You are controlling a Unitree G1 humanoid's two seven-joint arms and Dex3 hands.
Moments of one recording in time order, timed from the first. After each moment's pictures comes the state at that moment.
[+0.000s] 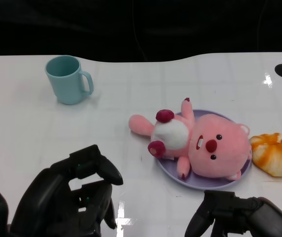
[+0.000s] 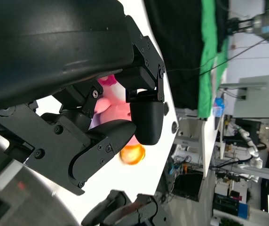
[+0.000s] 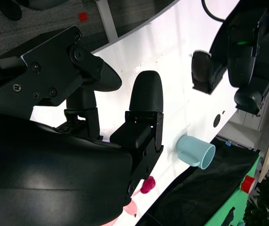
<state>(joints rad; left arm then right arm) 0.32 0.17 0.00 -0.69 -0.46 0.49 -0.26 0.44 -0.31 0.23 -0.85 -0.12 0.38 0.30</state>
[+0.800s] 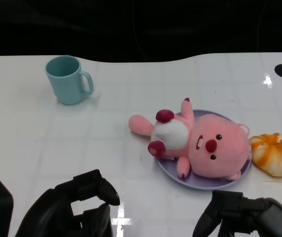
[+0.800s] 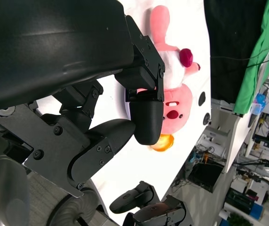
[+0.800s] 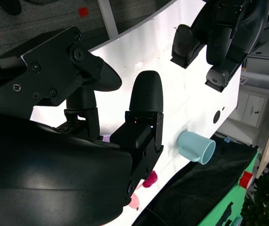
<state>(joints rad) 0.32 0.21 -0.01 -0.62 -0.53 0.59 -0.27 0.47 -0.32 0.18 -0.82 -0.10 0.30 0.32</state>
